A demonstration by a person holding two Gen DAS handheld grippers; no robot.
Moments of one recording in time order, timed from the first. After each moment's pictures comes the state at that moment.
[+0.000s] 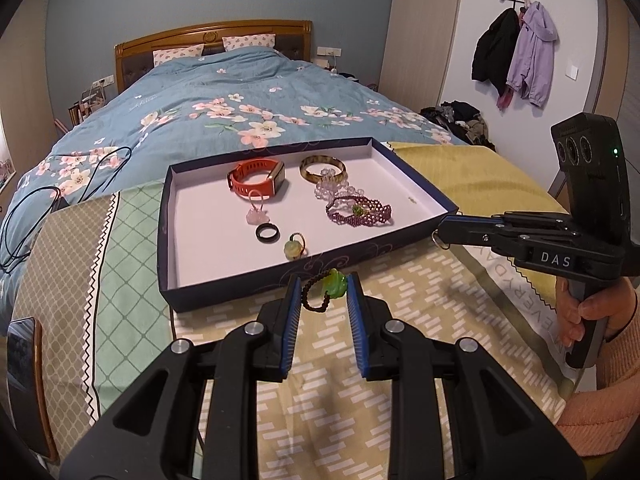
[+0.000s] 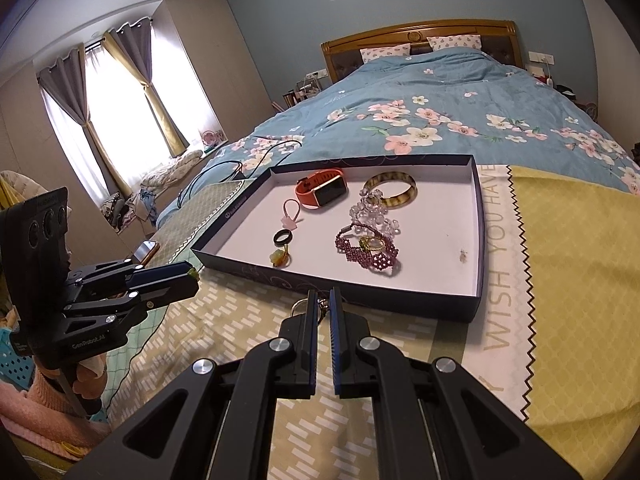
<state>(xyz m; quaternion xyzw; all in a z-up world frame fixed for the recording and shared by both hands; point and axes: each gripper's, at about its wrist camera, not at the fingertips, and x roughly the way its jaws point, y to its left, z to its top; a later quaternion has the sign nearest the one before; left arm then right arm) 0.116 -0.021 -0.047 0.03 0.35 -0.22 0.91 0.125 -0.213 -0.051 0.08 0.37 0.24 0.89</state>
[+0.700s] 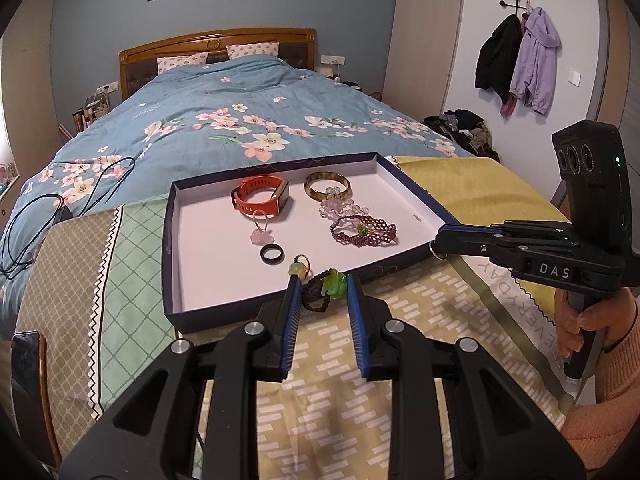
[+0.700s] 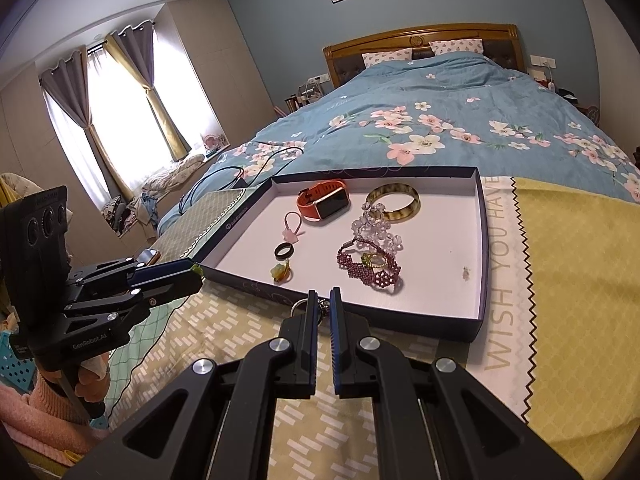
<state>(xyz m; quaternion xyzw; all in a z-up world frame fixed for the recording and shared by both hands) 0.127 -0.023 -0.040 0.03 0.34 -0.21 0.92 0.133 -0.211 -0.044 0.08 0.36 0.24 0.90</state>
